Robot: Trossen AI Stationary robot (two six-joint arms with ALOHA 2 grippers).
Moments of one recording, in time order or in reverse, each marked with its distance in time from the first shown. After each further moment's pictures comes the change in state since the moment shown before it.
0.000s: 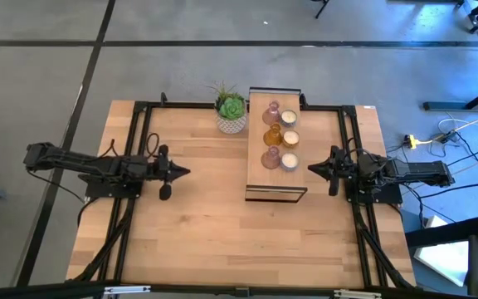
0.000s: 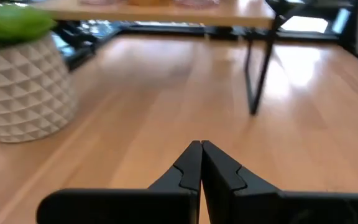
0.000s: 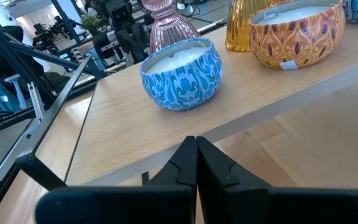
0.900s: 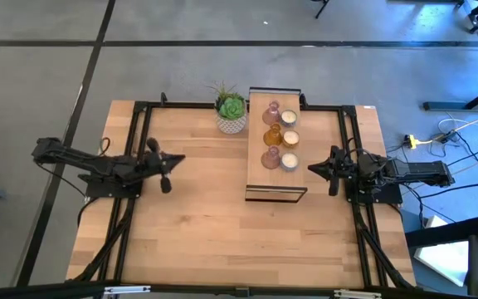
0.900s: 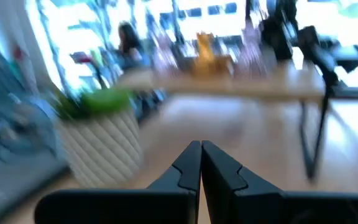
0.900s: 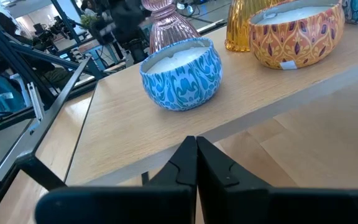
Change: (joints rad) left arm -0.133 -0.094 0.000 0.117 -0.348 0.116; right arm 0.000 0.000 0.000 0.000 0.001 0.000
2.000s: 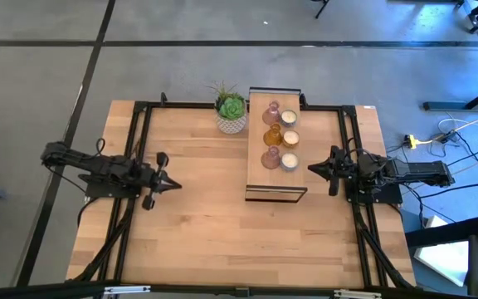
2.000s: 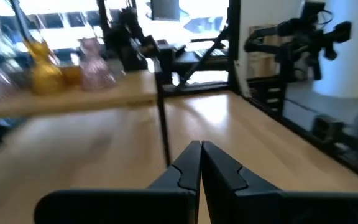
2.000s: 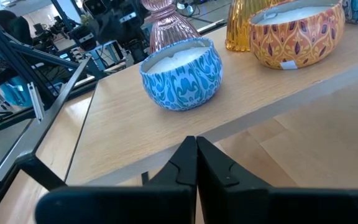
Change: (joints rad) left arm -0.035 -0.219 0.000 -0.188 0.534 0.042; right arm 0.000 0.000 0.000 0.000 0.000 0.000
